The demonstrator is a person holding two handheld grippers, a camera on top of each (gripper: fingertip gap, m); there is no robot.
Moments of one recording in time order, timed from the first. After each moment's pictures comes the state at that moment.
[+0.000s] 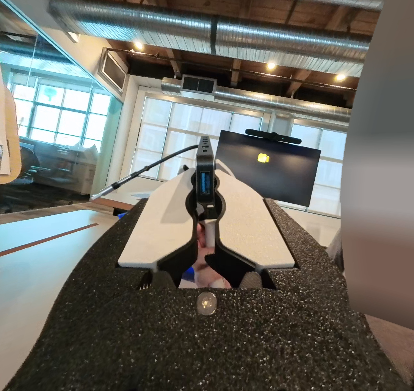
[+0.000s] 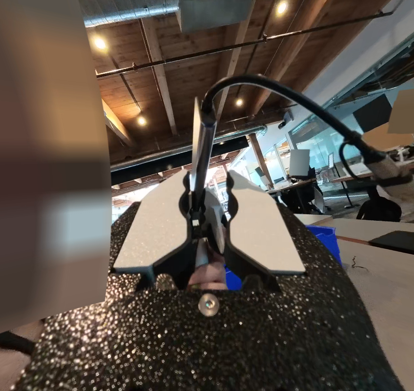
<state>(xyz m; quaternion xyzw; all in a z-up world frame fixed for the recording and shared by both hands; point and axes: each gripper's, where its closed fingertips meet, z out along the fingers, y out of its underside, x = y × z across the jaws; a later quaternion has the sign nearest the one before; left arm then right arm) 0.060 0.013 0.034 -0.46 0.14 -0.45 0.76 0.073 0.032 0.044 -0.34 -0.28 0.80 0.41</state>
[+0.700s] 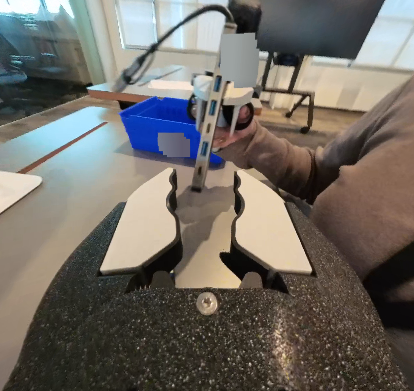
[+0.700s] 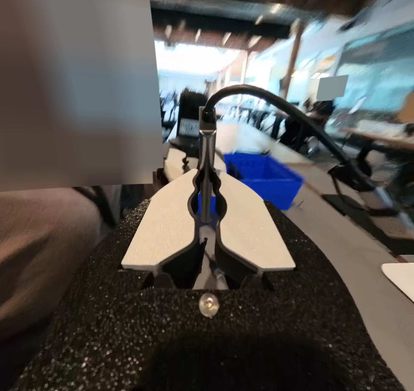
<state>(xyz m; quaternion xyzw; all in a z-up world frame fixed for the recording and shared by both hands) 0.086 0.004 -0.041 -0.68 0.30 -0.31 0.59 0.119 0.025 0.007 -0.32 -0.58 0.62 0.41</state>
